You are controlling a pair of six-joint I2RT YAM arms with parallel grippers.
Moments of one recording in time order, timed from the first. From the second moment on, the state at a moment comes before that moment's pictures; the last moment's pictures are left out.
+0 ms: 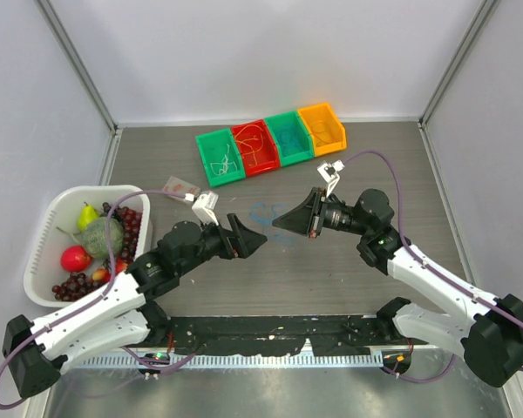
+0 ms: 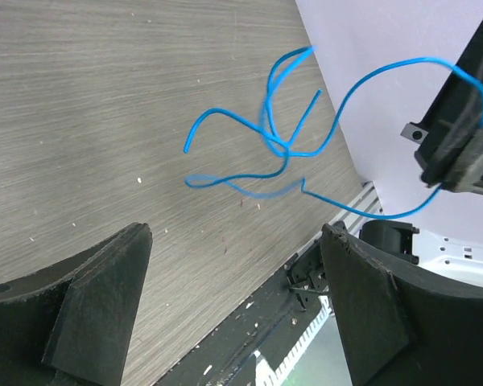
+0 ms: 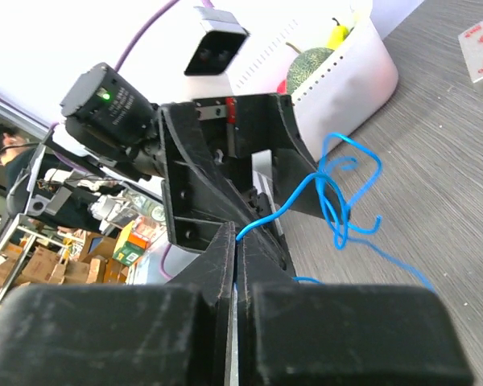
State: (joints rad) left arm -0.88 0.78 0.58 -0.06 -0.06 -0.82; right arm 0.58 1.02 0.62 0.49 -0.75 0.83
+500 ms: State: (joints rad) left arm -0.88 0.99 0.58 0.07 -0.07 -0.89; right arm 0.58 0.99 0.62 0.53 -0.76 0.89
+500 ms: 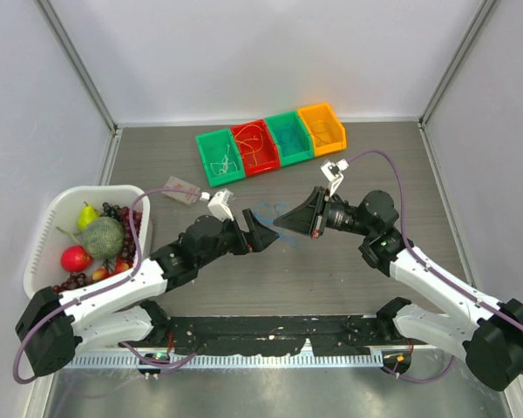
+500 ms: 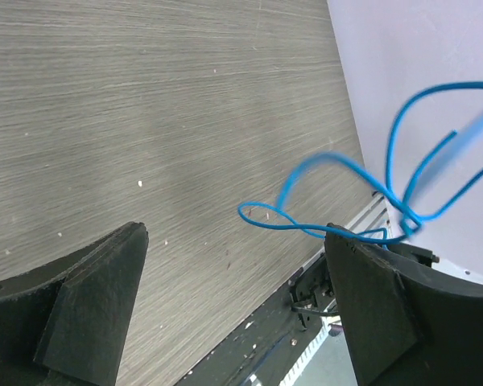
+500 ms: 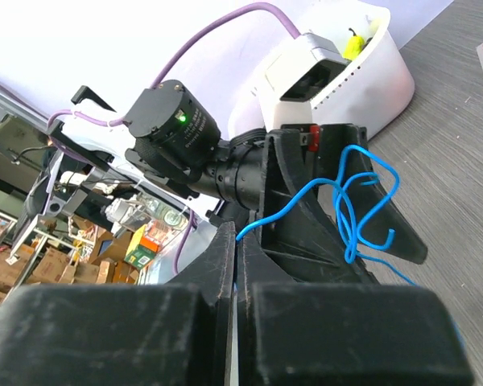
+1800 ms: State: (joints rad) left arm -0.88 1.50 0.44 1.28 -0.13 -1.03; right arm 0.65 1.05 0.56 1.04 -0.64 1.31
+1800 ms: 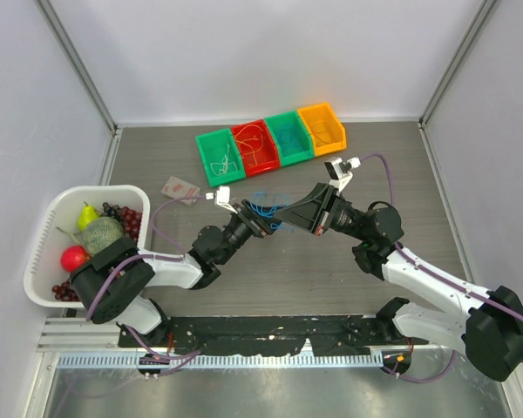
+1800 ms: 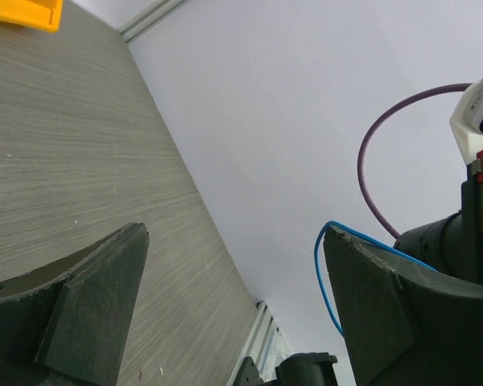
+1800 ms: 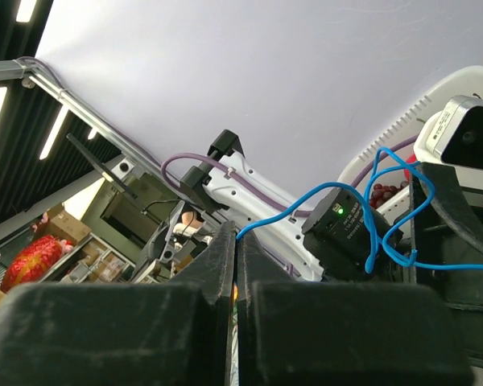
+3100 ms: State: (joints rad) left arm -0.89 1.43 0.43 1.04 -0.39 -1.14; right arm 0.62 1.03 0.49 1.08 -0.65 1.38
